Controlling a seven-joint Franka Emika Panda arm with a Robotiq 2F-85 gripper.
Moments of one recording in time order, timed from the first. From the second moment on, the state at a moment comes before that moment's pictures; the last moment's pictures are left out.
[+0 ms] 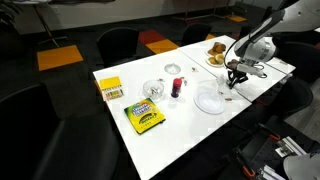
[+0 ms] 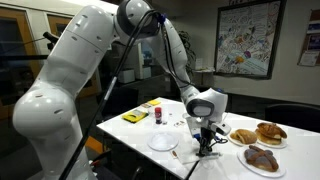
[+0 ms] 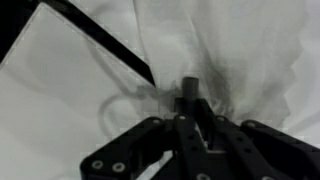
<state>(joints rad) -0.36 0.63 -0.21 -2.07 0.43 2.56 0.03</state>
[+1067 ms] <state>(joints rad) -0.24 0.53 -0.17 -2.09 0.22 2.56 0.07</state>
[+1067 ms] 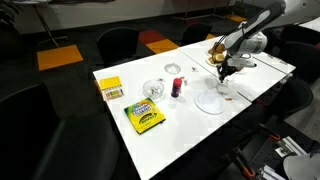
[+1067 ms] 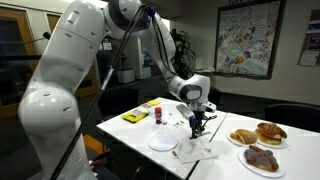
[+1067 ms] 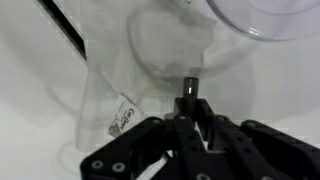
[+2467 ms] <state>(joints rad) -0.22 0.67 -0.08 -1.86 0.11 2.36 -0.23</state>
